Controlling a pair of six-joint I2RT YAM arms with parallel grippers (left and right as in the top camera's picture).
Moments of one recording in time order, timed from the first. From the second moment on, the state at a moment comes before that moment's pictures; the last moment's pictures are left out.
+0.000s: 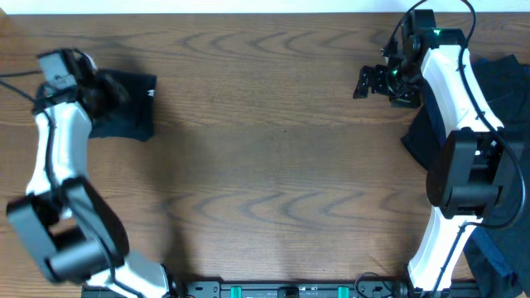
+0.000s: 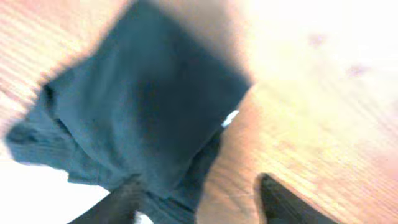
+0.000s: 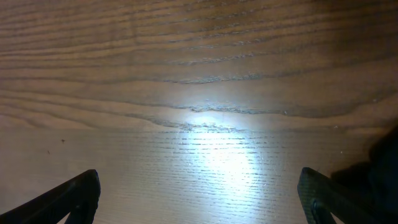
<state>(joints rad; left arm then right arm) 0.37 1.76 1.36 -0.54 0.22 -0.25 0.01 2.14 1.86 -1.18 -0.25 0.18</state>
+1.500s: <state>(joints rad) 0.37 1.71 1.38 -0.54 0.23 -0.25 0.11 1.44 1.87 -0.73 -0.25 0.09</state>
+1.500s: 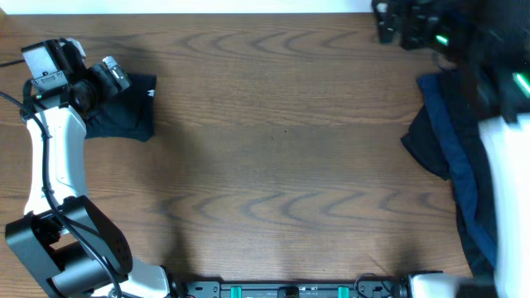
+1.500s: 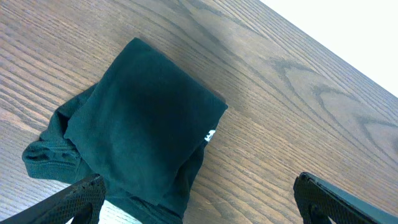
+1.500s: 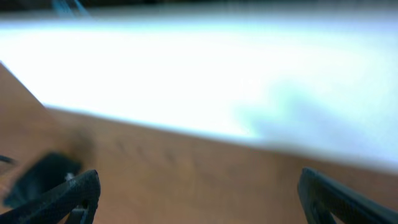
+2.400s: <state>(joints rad) 0.37 1.71 1.38 -0.55 0.23 -0.25 0.20 0.26 0.77 -0.41 0.04 0.13</state>
